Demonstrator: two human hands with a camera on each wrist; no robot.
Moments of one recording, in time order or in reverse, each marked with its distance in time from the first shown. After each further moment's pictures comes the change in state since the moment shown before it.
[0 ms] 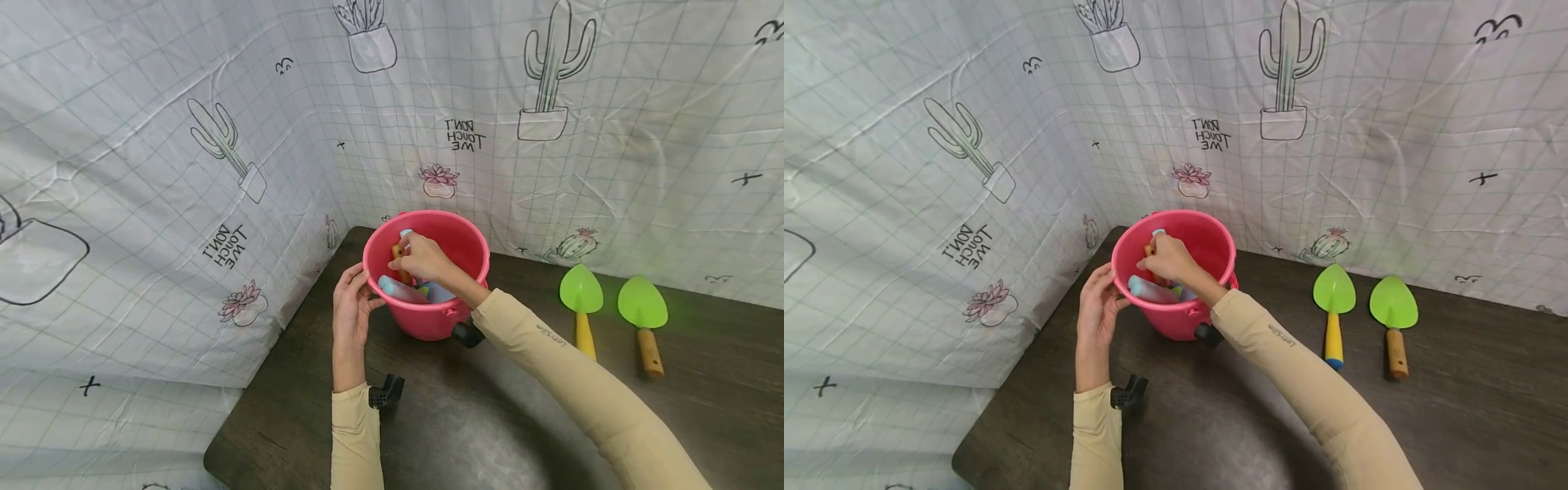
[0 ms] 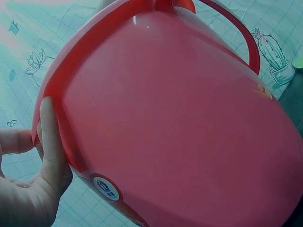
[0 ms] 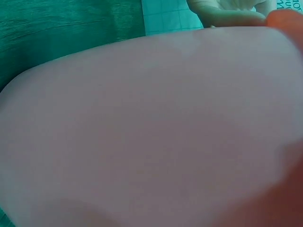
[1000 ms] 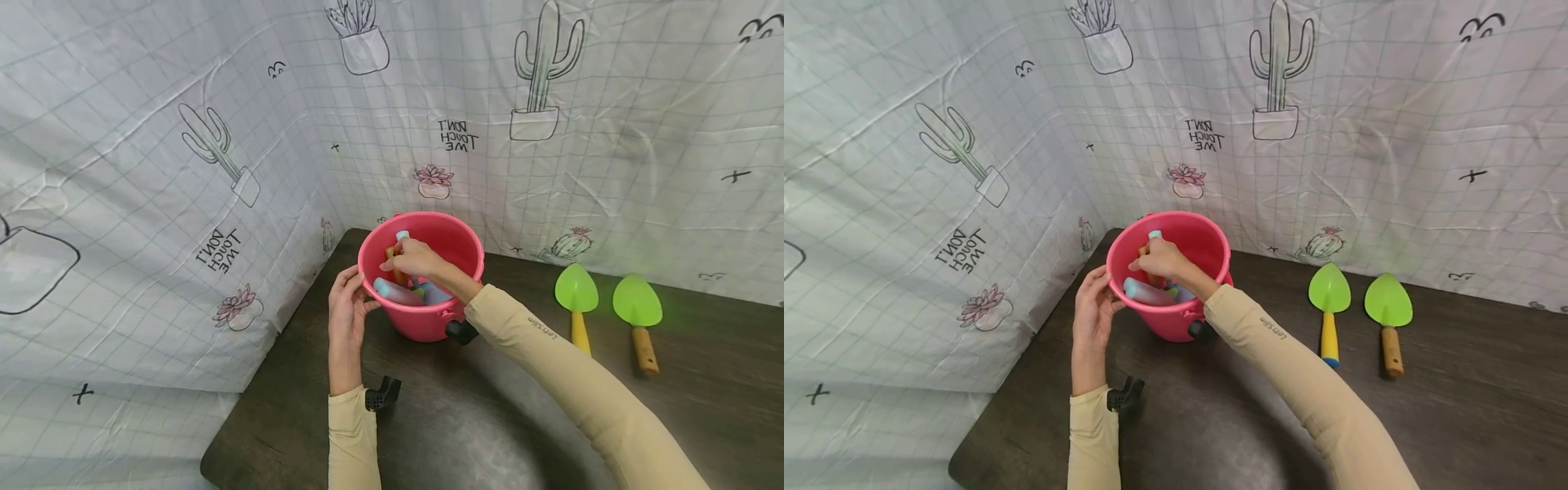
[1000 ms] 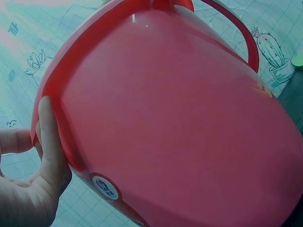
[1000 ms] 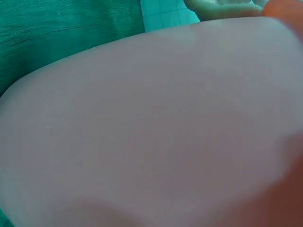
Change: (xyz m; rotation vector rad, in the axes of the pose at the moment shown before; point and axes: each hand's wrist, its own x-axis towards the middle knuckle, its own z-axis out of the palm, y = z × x) left_hand -0.001 0.001 0.000 0.005 -0.011 0.009; right_hand 0.001 -0.002 -0.002 0.062 -0.109 0.049
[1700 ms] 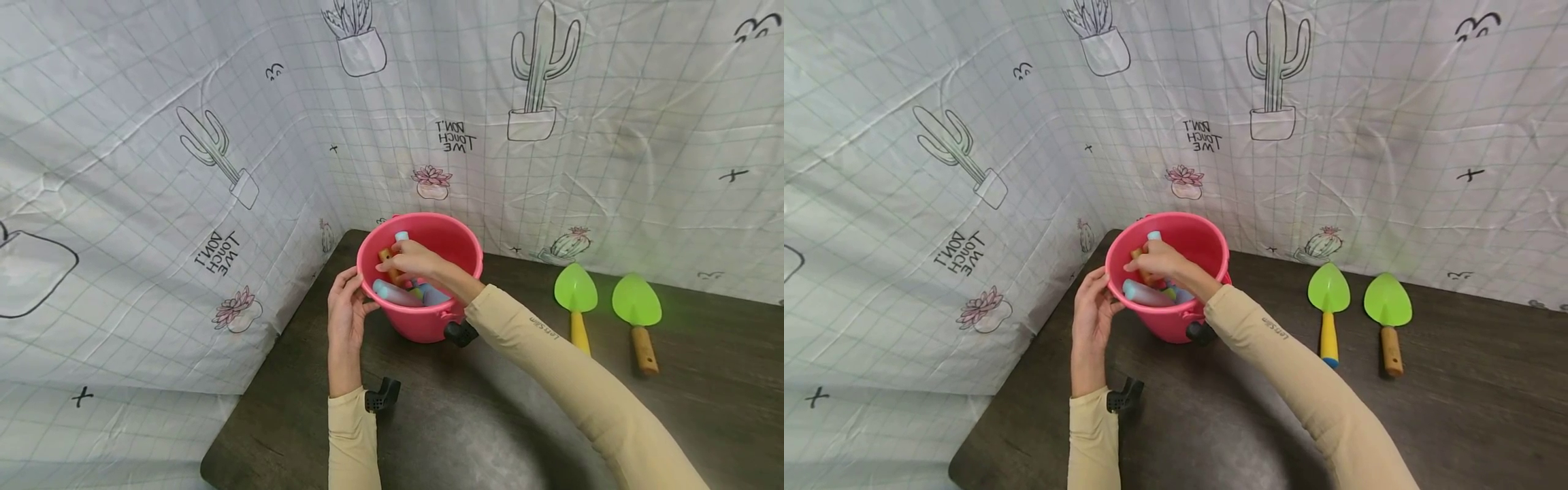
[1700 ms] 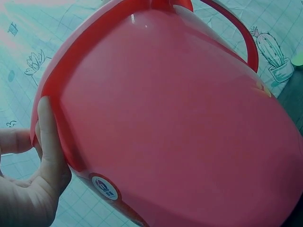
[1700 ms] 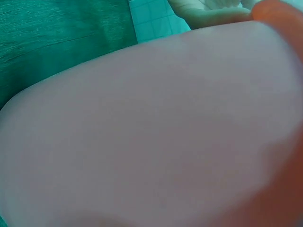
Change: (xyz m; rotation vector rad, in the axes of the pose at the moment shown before) left_hand 0.000 -0.001 0.001 -0.012 0.008 0.000; right_hand 0.000 -0.001 -0.001 0.214 -0.086 0.038
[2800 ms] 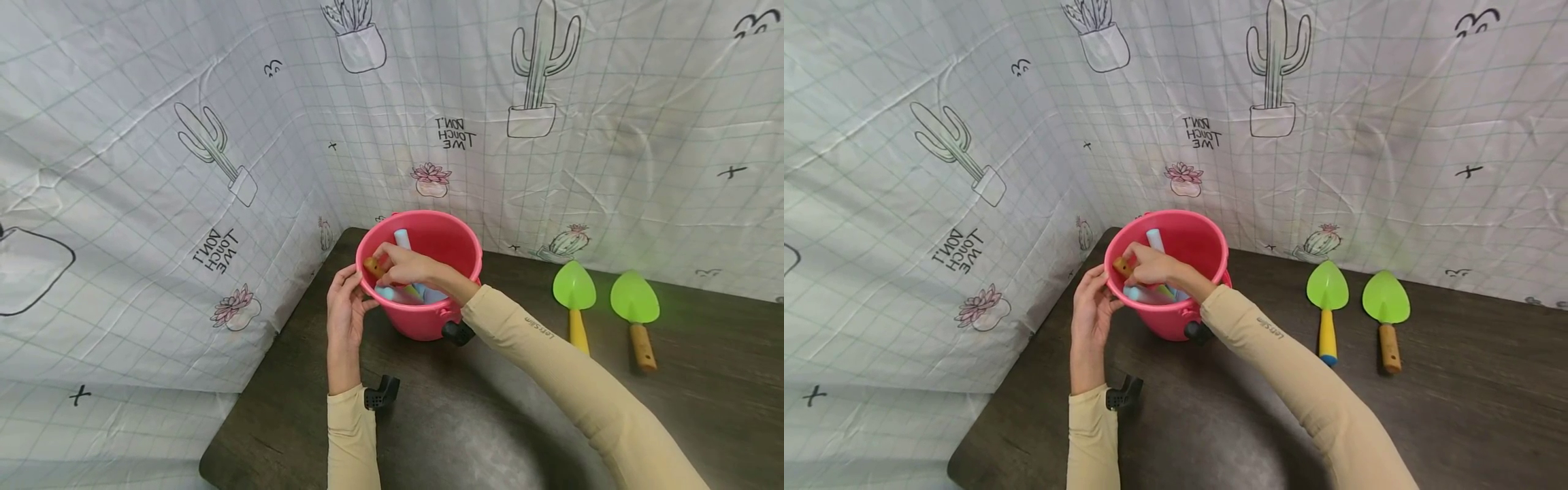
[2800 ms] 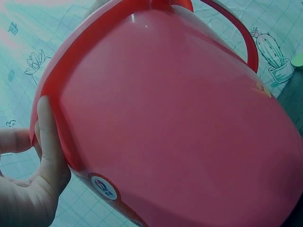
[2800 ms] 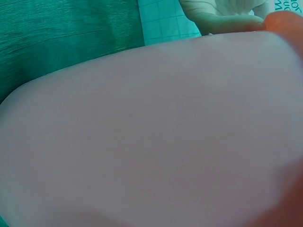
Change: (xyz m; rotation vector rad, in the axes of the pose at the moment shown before) left_hand 0.001 0.001 -0.002 -0.017 -0.014 -0.008; right_hand 0.000 0.001 0.006 -0.172 -0.164 -0.134
